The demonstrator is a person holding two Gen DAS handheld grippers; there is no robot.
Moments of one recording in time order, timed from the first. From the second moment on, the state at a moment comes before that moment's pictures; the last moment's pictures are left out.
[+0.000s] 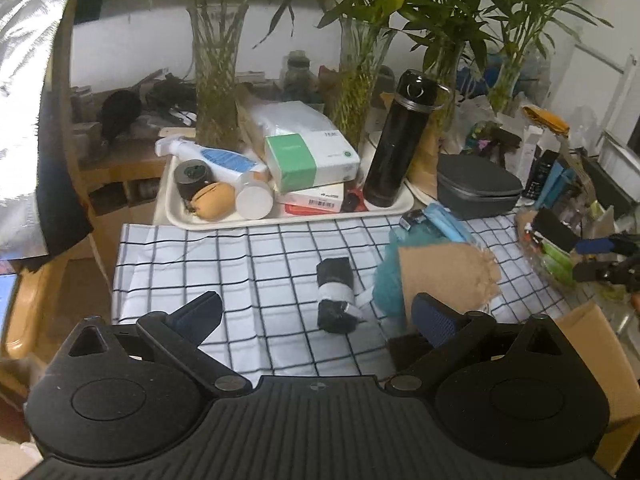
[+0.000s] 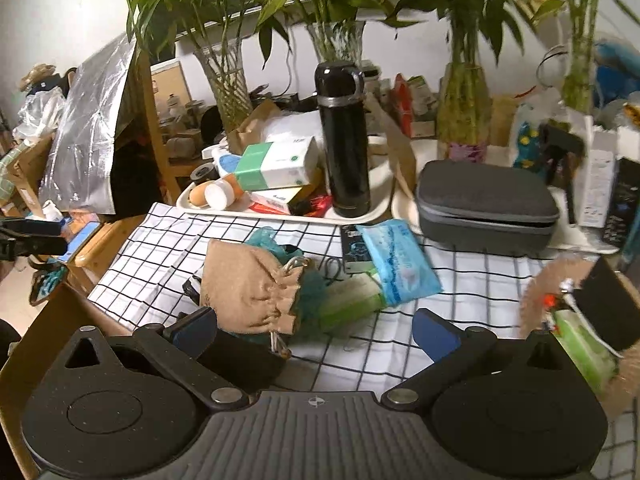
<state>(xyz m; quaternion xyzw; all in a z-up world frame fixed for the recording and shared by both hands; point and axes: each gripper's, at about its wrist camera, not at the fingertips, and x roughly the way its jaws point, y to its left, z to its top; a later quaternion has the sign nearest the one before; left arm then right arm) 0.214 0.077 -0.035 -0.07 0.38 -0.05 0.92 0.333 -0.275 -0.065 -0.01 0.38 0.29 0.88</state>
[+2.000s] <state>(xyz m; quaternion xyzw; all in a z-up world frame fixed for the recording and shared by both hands) 0.341 0.072 -0.161 -0.09 0.44 -0.10 0.89 0.394 -0.261 -0.071 0.05 0.34 0.41 0.84</state>
